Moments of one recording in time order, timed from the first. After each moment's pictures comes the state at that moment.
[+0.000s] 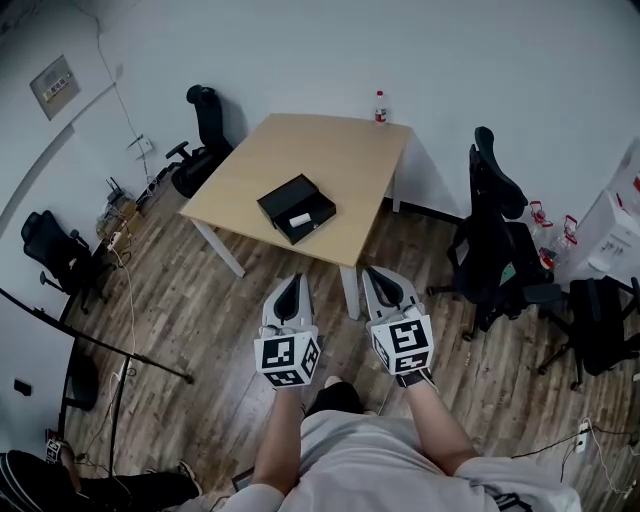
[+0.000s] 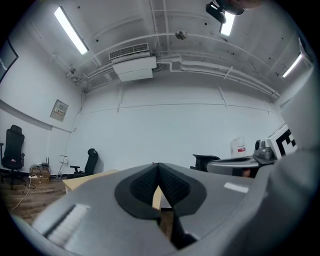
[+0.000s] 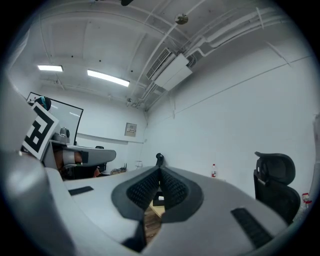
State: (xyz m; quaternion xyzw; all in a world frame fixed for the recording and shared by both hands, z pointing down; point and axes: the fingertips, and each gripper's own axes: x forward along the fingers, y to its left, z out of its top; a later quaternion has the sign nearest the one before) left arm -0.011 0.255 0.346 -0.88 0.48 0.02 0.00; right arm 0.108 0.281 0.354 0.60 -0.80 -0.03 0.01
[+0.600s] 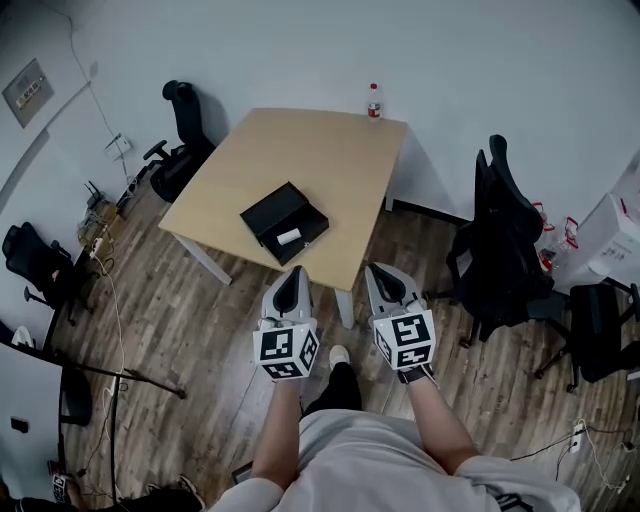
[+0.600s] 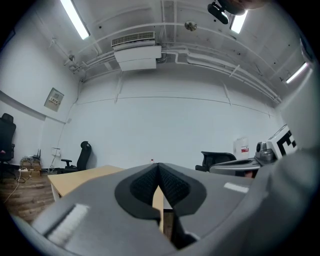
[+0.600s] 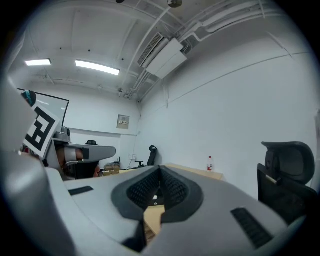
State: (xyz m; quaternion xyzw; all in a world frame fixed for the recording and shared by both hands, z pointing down) left arm 0.026 0.109 0.375 -0.89 0.46 0.02 -0.02; right arm 0.150 0.145 0.388 0.62 -0.78 0.00 0.04
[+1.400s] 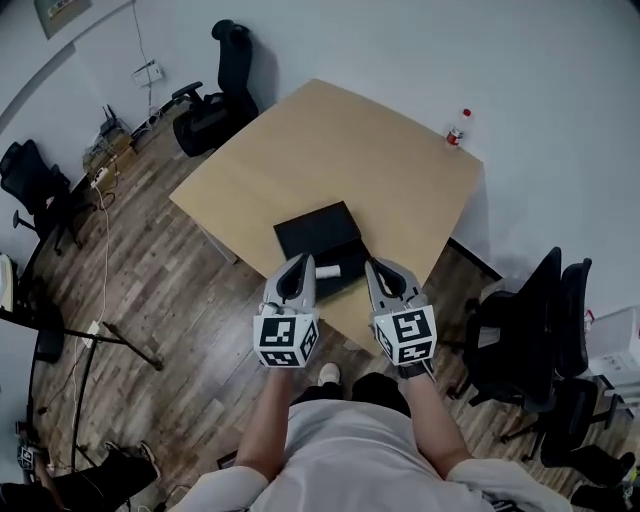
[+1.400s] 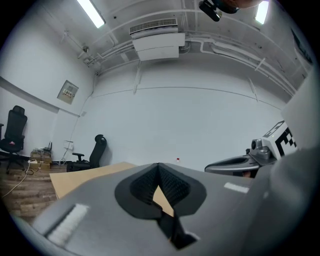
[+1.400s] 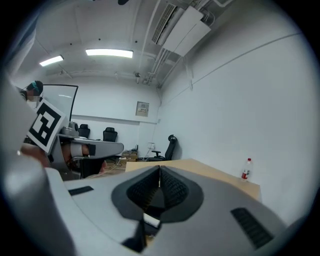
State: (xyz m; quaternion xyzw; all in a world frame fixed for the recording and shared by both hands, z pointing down) left arm -0.047 -0.153 0.414 -0.85 0.52 0.02 -0.07; right arm 0.064 -0.138 0.420 0.51 -0.85 0.00 0.12
